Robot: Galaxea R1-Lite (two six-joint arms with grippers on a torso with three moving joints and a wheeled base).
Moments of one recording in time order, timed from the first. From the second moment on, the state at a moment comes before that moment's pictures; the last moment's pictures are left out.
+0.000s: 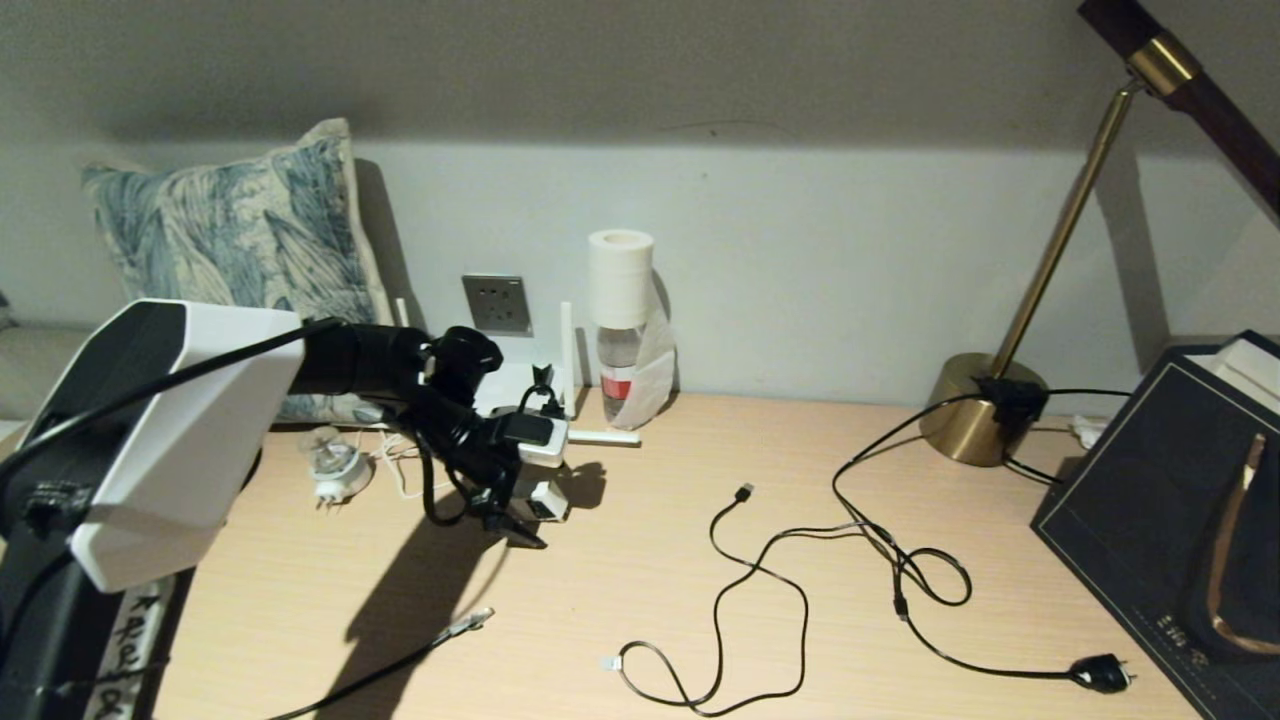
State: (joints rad) left arm -0.23 2.38 -1.92 0.69 -0.48 1.49; right arm 0.00 0.00 0.00 -0.07 0.00 0.00
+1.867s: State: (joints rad) left arm -0.06 1.74 -1.53 0.38 -0.71 0.35; right arm 0.00 0.00 0.00 -0.07 0.00 0.00
